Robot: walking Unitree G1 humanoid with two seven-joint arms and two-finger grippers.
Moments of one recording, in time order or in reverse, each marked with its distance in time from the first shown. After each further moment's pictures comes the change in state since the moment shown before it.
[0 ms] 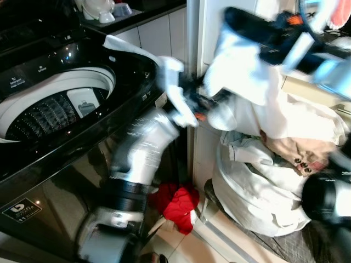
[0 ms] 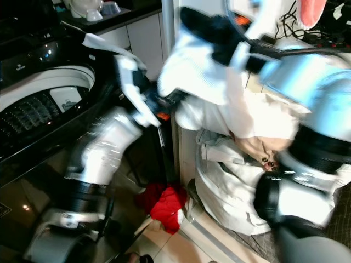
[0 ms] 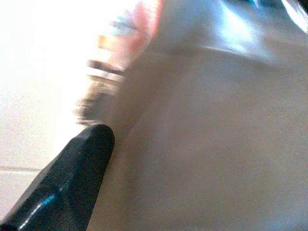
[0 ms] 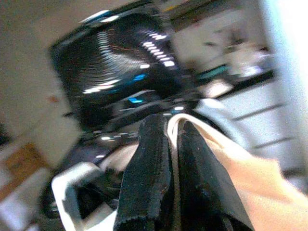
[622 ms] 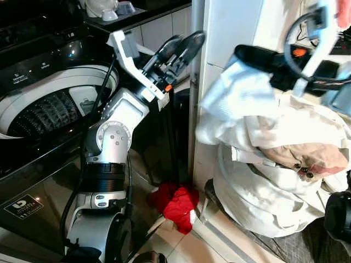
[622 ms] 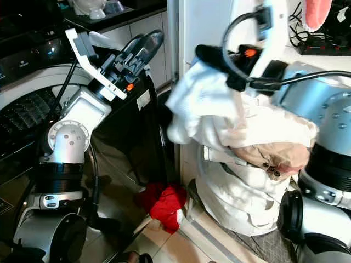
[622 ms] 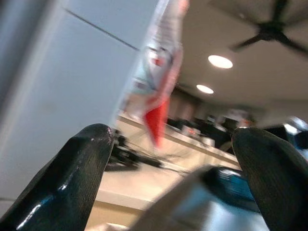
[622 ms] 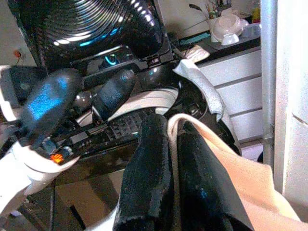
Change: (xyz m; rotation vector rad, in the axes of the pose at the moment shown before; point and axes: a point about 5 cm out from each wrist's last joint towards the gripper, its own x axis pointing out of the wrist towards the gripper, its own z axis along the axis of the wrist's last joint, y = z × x) left arm 0.002 0.009 0.040 -0.139 -0.113 -0.081; right arm -0.008 -0.010 -0.027 -0.105 0.147 -0.047
